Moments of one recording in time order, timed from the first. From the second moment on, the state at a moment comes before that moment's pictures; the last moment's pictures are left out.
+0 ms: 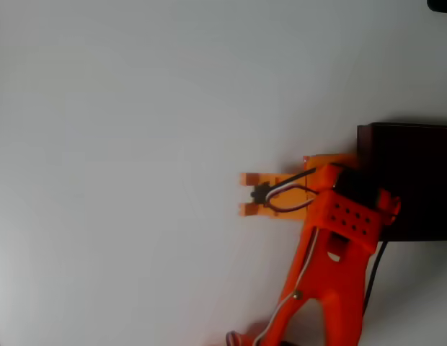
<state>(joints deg) 23.5 82.6 106.8 63.5 -27.9</state>
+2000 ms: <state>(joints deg) -6.9 133.9 121.2 75.2 -10.6</state>
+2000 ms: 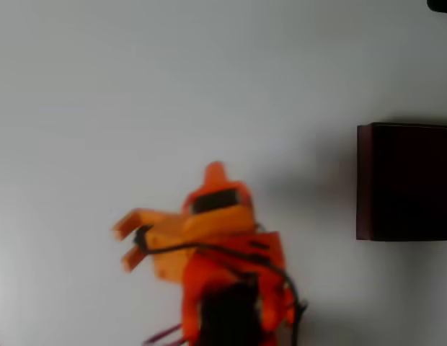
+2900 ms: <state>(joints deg) -52.6 191.7 169.9 76.9 -3.8</state>
